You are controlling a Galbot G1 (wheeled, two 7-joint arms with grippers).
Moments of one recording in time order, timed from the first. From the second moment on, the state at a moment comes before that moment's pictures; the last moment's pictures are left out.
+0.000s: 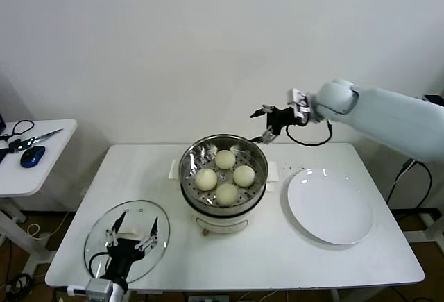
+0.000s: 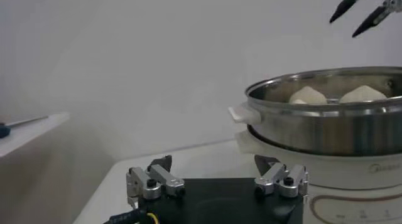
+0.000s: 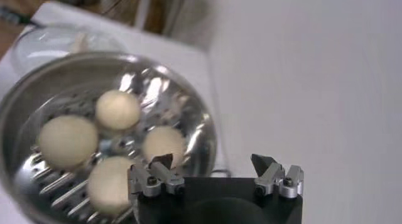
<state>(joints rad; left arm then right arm) 1.73 -1.36 -0.57 -2.12 -0.03 0.09 -0.02 0.50 0.77 -1.26 1.28 0.86 0.00 -0.60</state>
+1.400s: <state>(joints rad) 1.74 -1.35 -0.63 -2.05 1.27 0.09 0.01 -1.21 0.88 0.51 1.67 0.59 0.10 -0.23</state>
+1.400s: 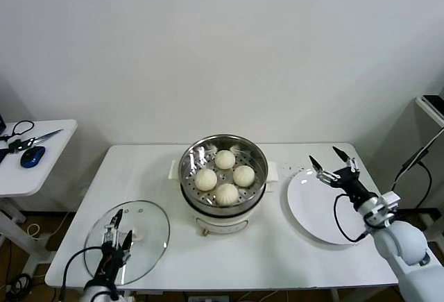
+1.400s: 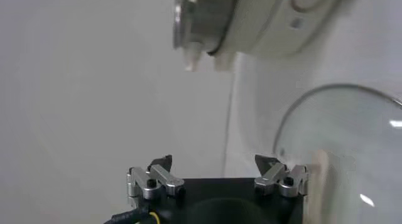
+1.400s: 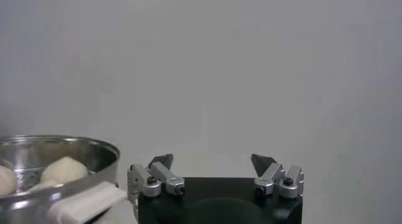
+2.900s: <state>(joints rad) 1.46 -1.37 -0.65 -1.60 1.40 0.02 -0.20 -1.30 1.01 0.61 1.58 0.44 0.13 -0.26</state>
